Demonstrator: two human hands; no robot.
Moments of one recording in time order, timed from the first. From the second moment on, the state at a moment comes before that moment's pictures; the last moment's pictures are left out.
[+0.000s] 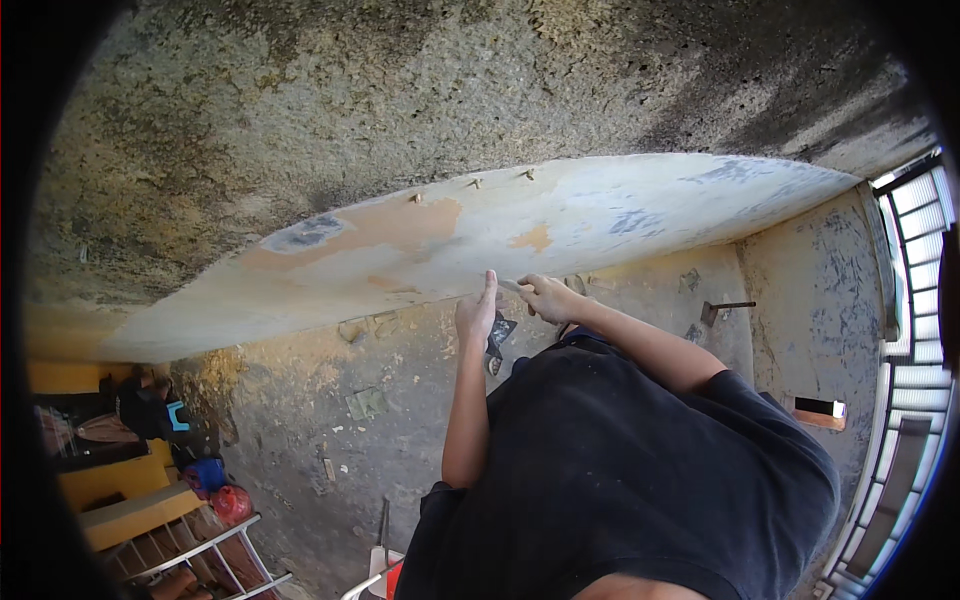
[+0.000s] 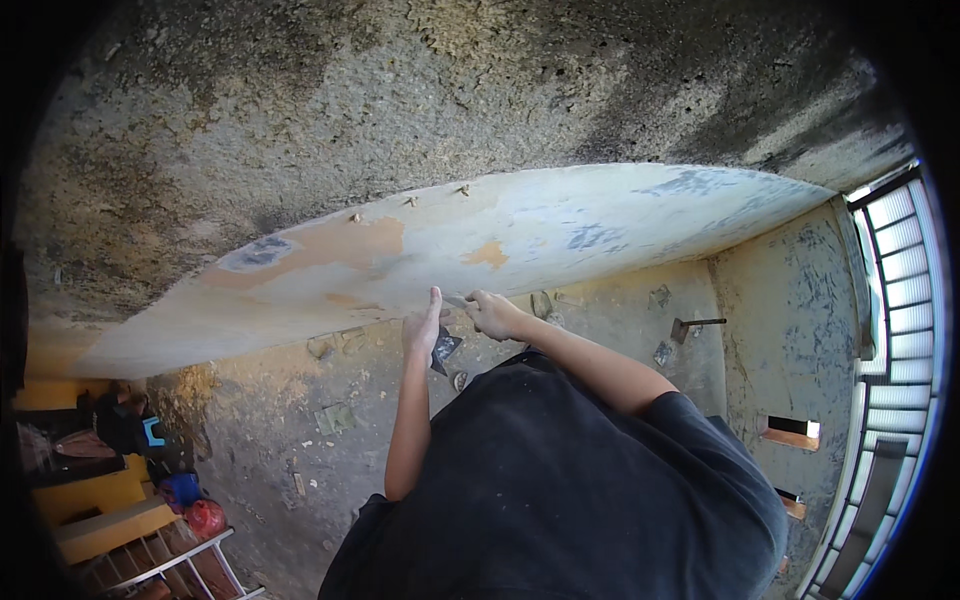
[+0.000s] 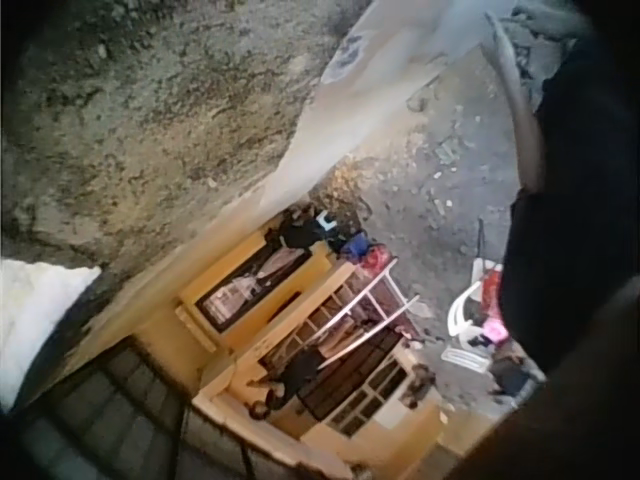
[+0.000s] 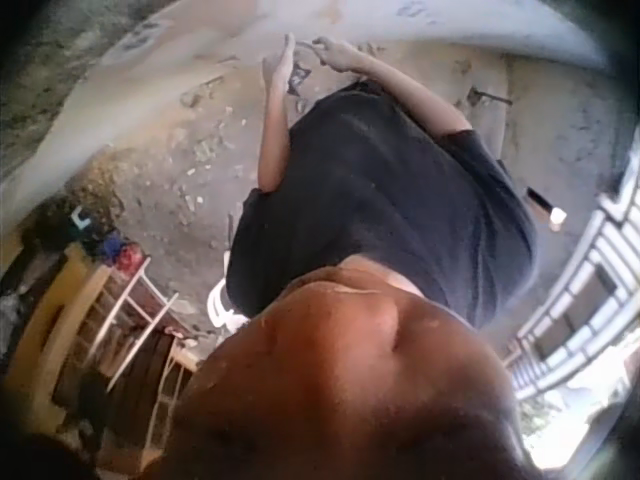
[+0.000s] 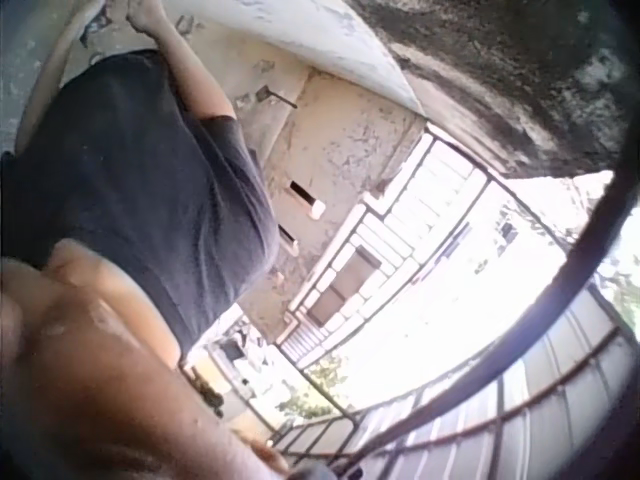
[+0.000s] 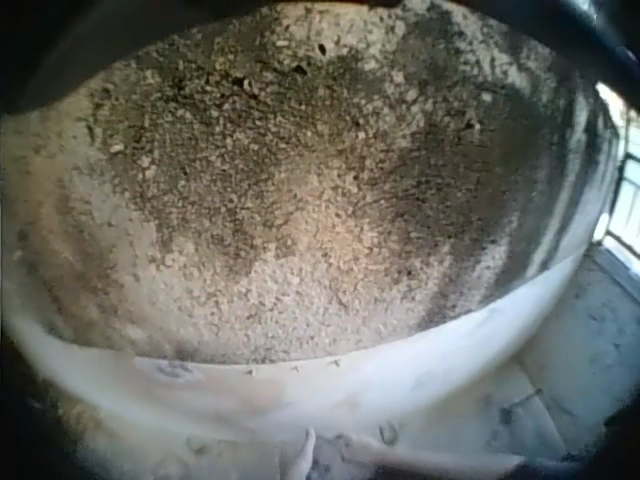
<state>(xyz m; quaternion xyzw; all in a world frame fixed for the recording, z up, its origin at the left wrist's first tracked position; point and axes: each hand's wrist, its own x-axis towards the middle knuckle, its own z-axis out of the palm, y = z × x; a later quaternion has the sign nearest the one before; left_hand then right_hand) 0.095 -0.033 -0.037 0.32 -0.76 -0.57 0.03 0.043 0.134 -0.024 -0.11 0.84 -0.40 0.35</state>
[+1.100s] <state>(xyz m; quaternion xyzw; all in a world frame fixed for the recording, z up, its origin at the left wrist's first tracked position) 0.066 0.079 -0.031 0.38 -0.52 -0.74 0.18 0.078 0.203 -0.044 0.03 0.53 -0.74 0.41</state>
